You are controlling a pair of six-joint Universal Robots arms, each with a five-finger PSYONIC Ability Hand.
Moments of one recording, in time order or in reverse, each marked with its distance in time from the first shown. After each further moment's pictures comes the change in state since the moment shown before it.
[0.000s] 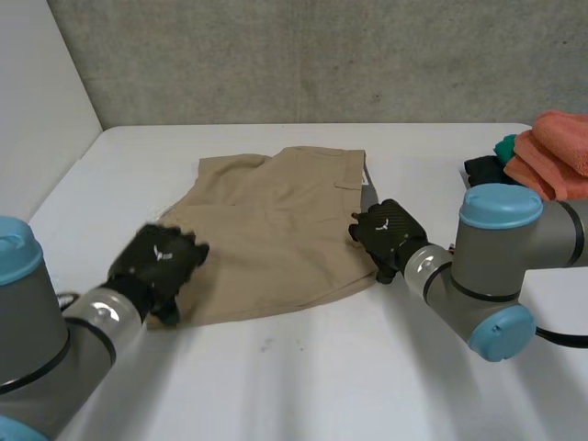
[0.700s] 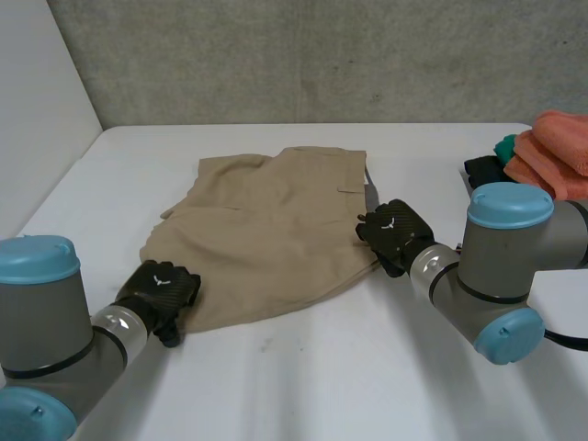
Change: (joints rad) left arm 0.061 -0.212 0.004 0.036 -0.003 -0.090; right arm -0.009 -0.037 0.038 -0.005 0.015 -0.012; left_hand 0.192 0.182 0.182 0.180 0.175; right_hand 0.411 0.593 0.600 0.607 0.592
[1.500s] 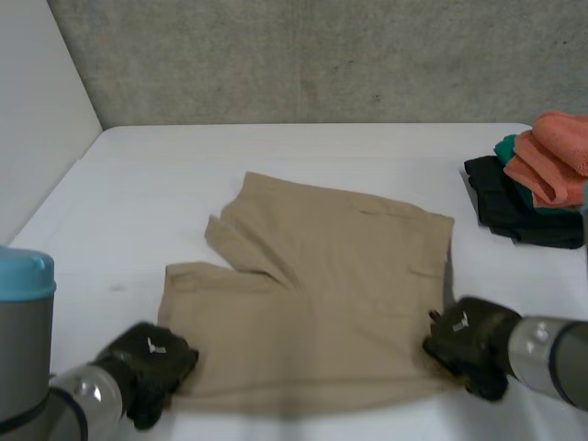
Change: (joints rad) left arm -0.107 0.255 -0.059 -0.454 -0.071 0.092; right arm -0.121 -0.435 0.309 0.694 0.032 -0.231; left_hand 0.502 0.570 0.561 0.570 0.523; right_hand 0.000 0.000 0.000 0.002 0.007
